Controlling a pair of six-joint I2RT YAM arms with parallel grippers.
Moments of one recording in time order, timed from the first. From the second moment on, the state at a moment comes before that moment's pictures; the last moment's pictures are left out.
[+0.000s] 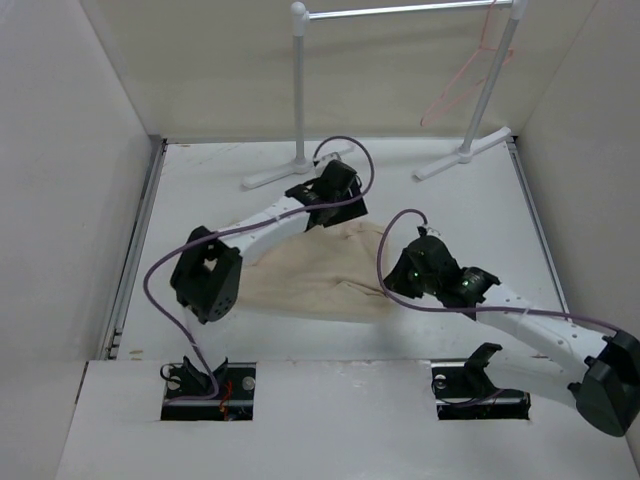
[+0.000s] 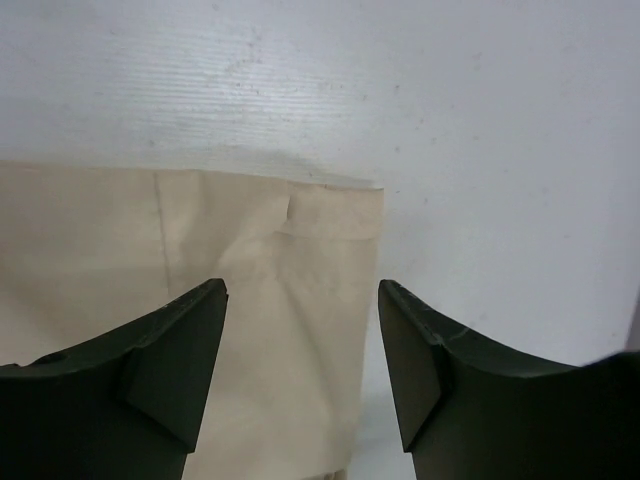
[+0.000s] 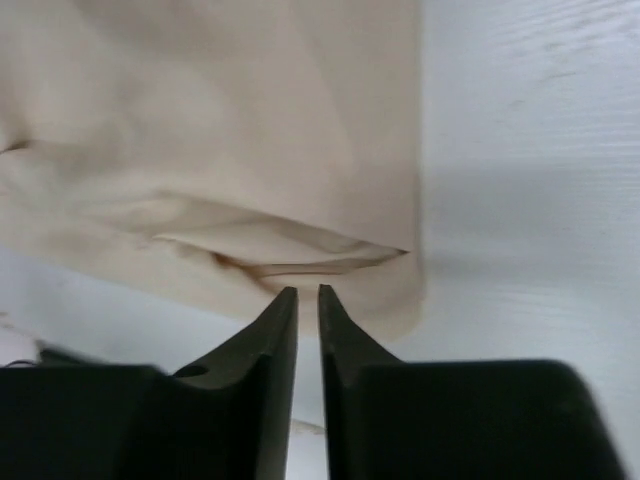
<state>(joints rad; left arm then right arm) -0.73 1.93 1.54 -0.43 -0.15 -0.87 0.71 1.03 0.64 -0.43 0.11 0.95</state>
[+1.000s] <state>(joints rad) -0.03 1.07 0.52 -0.44 -0.18 -0.83 0.67 1.72 0.78 0.24 -0.29 1.08</state>
